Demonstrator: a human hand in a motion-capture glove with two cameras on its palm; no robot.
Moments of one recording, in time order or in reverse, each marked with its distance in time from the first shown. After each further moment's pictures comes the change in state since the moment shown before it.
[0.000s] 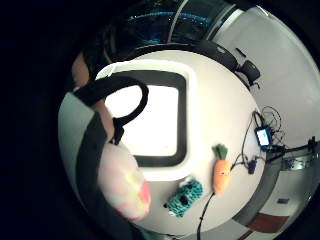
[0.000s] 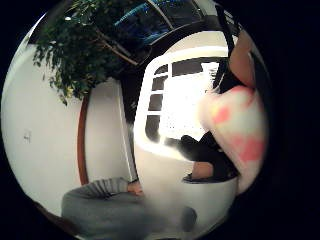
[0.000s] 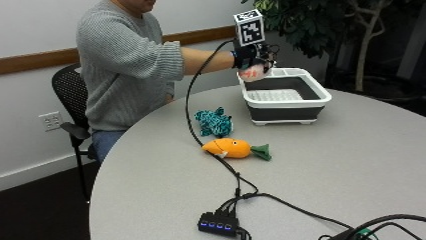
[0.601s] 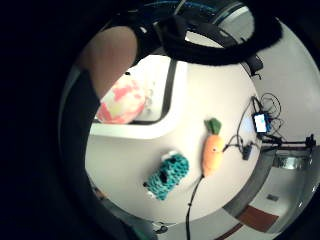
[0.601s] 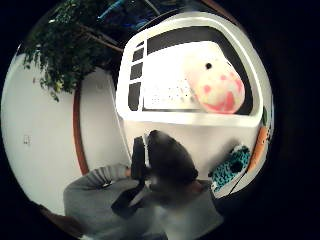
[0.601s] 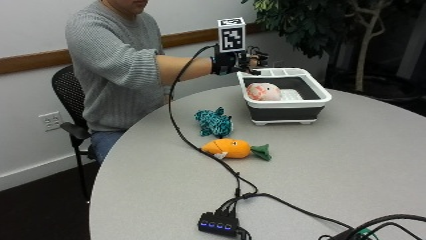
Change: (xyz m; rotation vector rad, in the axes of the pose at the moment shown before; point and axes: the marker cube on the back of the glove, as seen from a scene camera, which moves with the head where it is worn) arm 0.046 0.076 -0.005 -0.141 0.061 0.032
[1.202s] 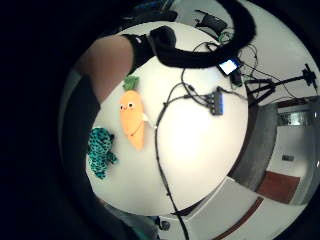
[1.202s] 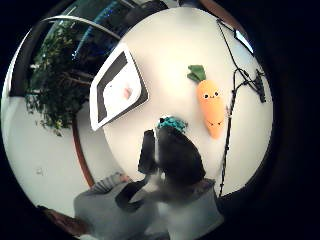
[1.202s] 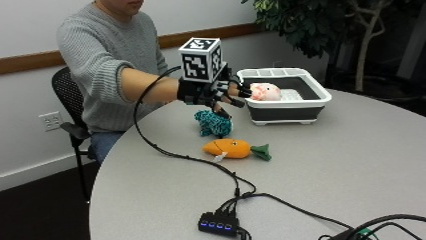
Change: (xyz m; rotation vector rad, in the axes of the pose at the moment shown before) arm 0.211 0.099 -0.008 -0.002 -0.043 0.401
